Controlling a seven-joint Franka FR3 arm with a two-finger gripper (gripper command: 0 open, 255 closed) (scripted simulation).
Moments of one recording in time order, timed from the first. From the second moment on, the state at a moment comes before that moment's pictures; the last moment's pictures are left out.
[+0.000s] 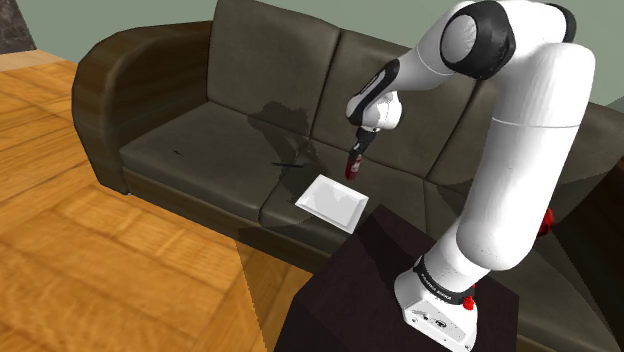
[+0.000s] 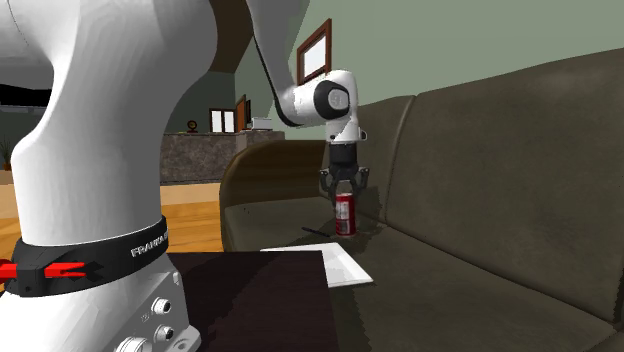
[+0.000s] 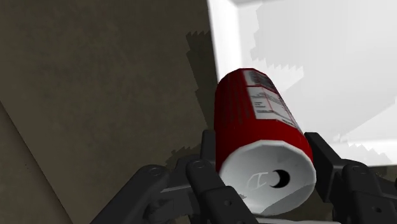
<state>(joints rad) -0.12 0.37 -0.49 -2.26 0.28 2.62 -0.89</state>
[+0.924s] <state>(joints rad) 0.03 0.27 -0.48 -2.49 0.23 2.76 -0.72</state>
